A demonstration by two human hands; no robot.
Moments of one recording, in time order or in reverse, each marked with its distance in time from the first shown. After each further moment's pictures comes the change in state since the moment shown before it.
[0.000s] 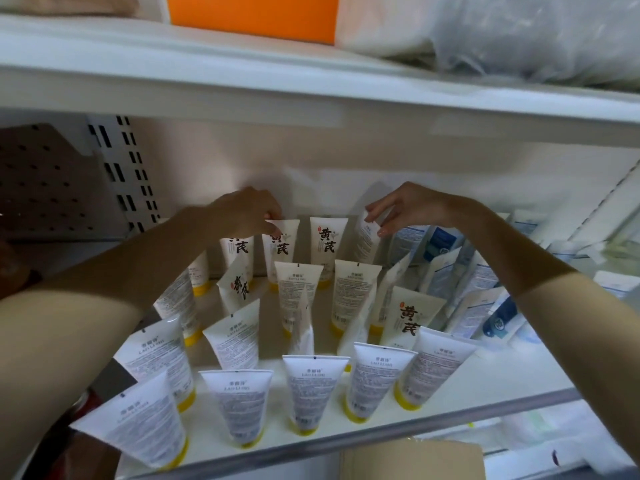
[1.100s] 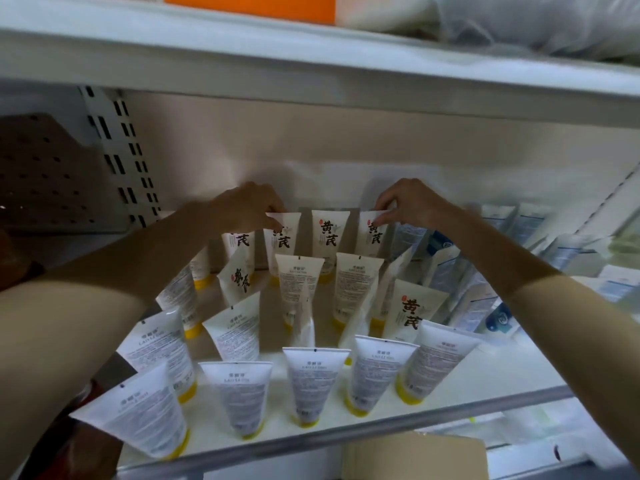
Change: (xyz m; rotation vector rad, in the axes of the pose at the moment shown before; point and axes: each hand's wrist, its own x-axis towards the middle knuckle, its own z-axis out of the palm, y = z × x) left_hand 0.002 0.001 0.006 -0.014 -0.001 -0.016; right_hand 0.020 0.019 0.016 -0.231 0.225 -0.048
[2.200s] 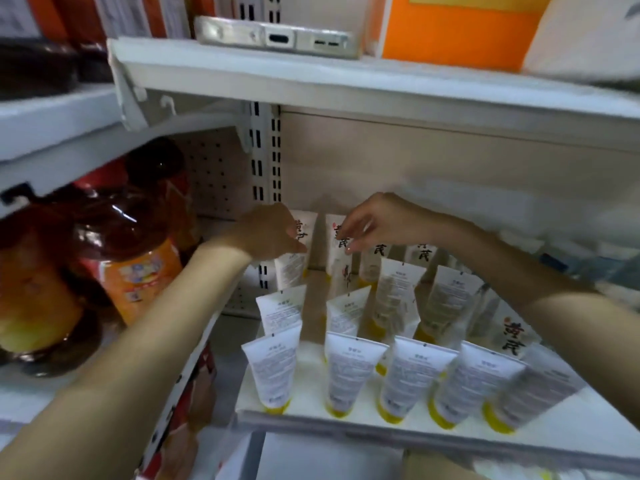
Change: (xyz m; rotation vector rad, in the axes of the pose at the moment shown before) left_hand -0.147 -0.030 -0.034 -0.165 0.067 -0.410; right_hand 0.007 -0.197 0.037 0.138 -0.254 -0.474
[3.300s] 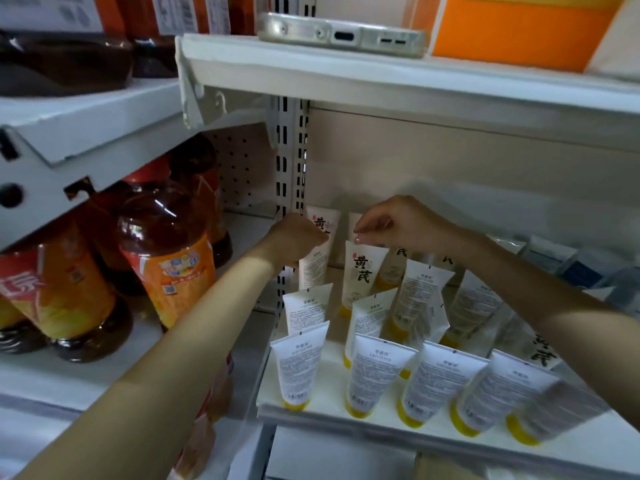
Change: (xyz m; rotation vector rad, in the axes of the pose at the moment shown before) left_hand 0.005 -0.006 0.023 -0.661 0.028 -0.244; right_hand 0.013 0.001 0.018 -0.024 0.139 0.000
